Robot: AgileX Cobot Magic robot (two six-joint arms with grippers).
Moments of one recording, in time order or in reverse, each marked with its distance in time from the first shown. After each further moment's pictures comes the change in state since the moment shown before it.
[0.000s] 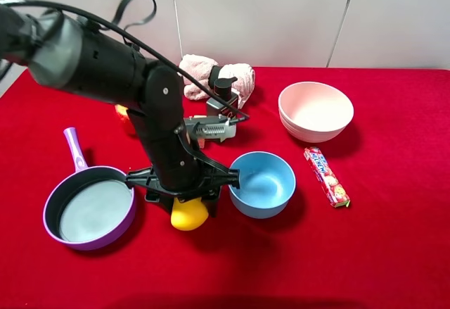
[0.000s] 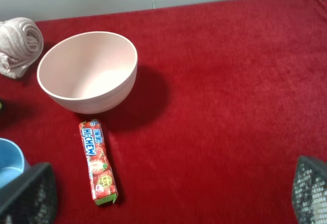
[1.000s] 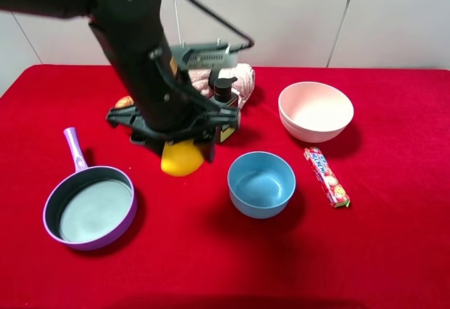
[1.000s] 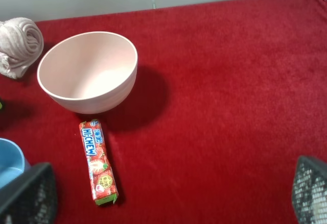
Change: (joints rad) left arm 0.000 -0.185 -0.157 0.180 0.185 -0.077; right arm 0.000 0.000 0.000 0.000 0.000 0.000
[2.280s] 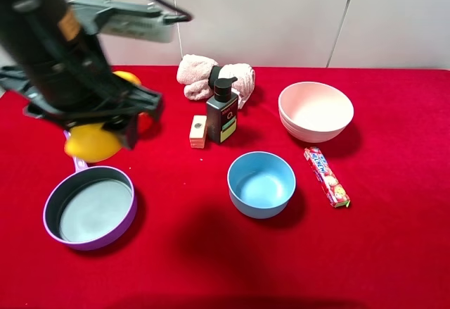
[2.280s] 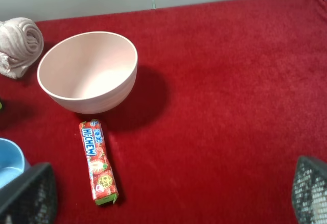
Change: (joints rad) left arm 0.000 -0.314 0.116 0.236 0.273 -0.060; right arm 0.000 0.000 0.000 0.000 0.000 0.000
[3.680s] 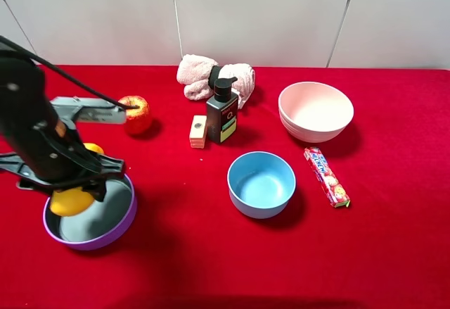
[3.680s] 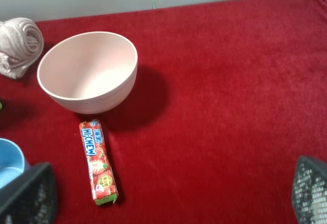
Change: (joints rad) left arm 0.284 0.152 0.397 -0.048 -0.448 0.060; right arm 0.000 0.000 0.000 0.000 0.000 0.000
